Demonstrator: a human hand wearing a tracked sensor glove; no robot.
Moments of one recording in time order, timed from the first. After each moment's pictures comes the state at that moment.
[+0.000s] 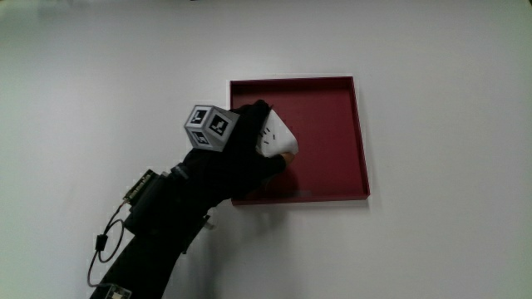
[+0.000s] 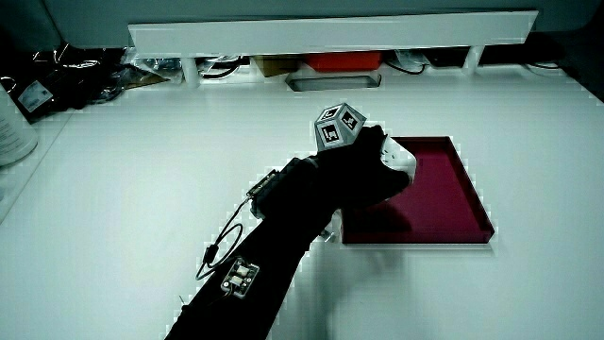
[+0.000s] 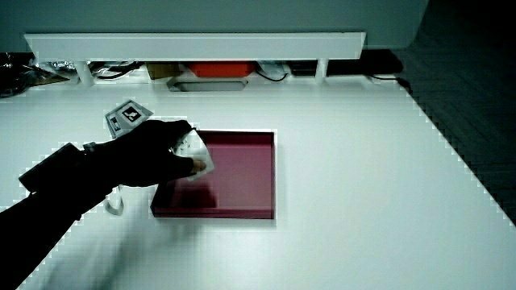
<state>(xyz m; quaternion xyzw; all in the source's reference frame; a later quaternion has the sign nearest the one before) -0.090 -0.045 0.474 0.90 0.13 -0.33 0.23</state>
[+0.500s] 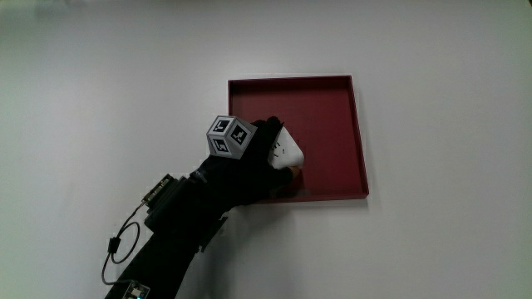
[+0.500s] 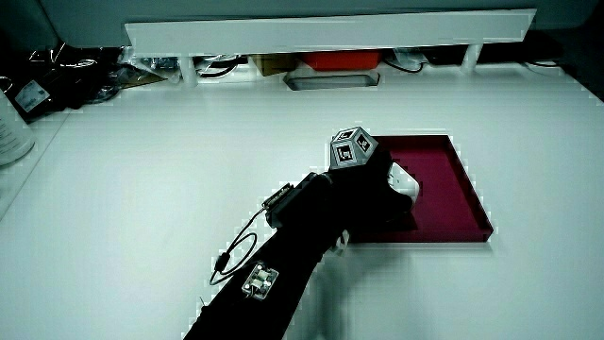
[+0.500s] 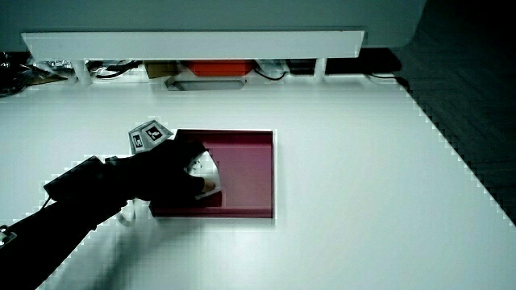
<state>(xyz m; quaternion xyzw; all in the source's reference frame) -0.067 -0.036 0.509 0.90 0.14 -0.29 0.29</state>
